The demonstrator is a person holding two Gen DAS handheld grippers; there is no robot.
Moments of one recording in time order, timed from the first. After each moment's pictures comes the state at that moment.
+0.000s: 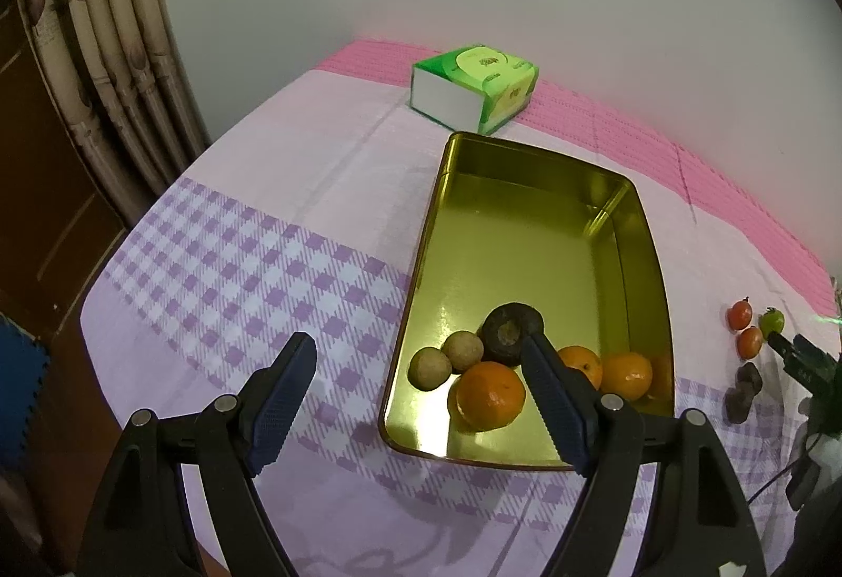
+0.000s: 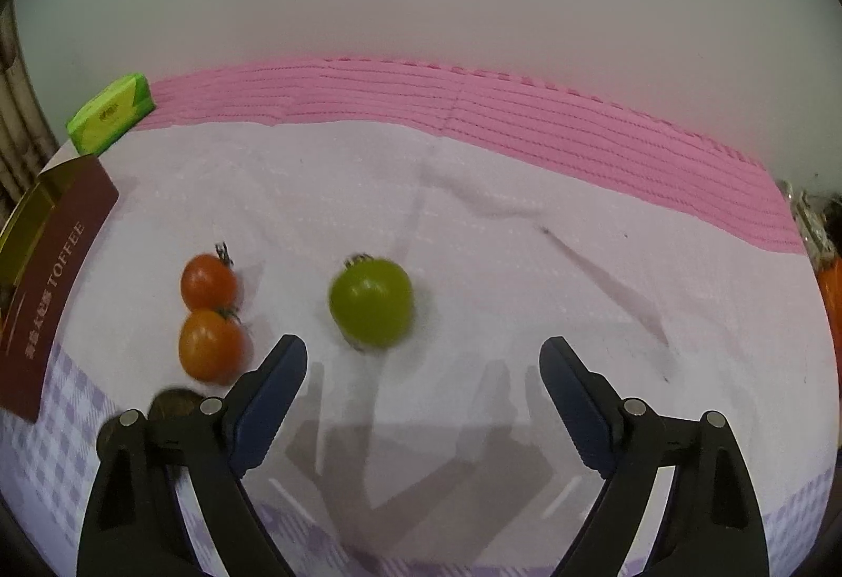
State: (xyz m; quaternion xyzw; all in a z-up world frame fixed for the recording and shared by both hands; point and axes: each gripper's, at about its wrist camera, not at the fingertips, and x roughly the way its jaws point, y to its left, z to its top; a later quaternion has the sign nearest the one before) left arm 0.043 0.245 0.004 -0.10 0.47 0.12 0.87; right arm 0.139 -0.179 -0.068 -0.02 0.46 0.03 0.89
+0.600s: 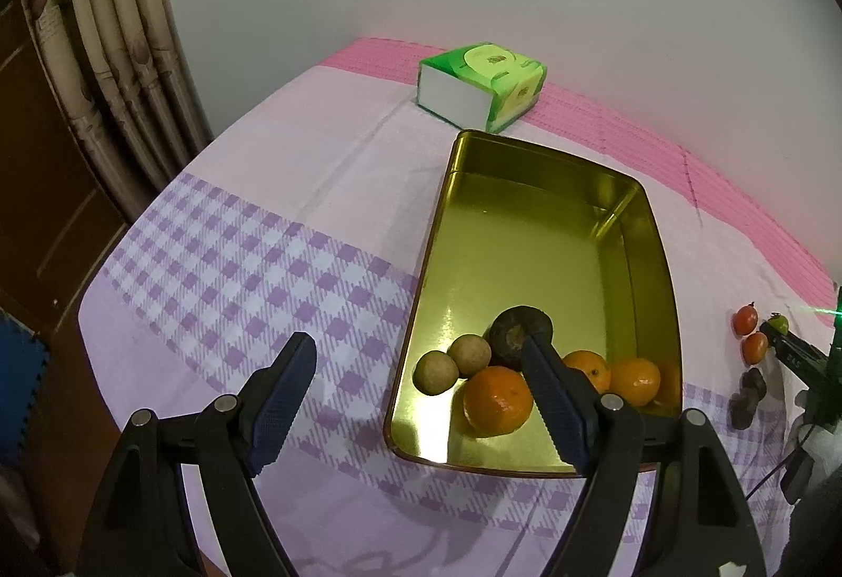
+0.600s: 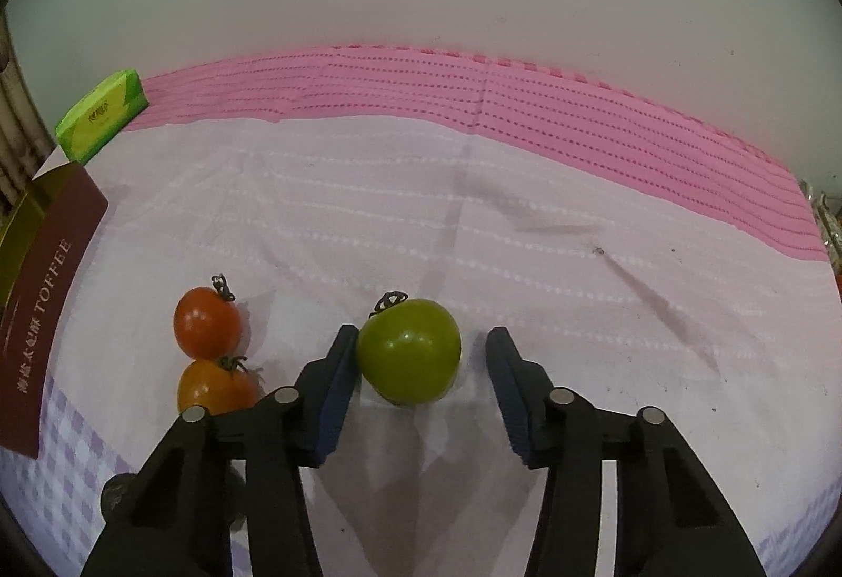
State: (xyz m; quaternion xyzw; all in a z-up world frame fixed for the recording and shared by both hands) left arm 0.045 0.250 -0.001 -0.11 0.47 0.13 0.87; right arm 0.161 -0.166 -0.085 -0.02 0.48 0.03 0.88
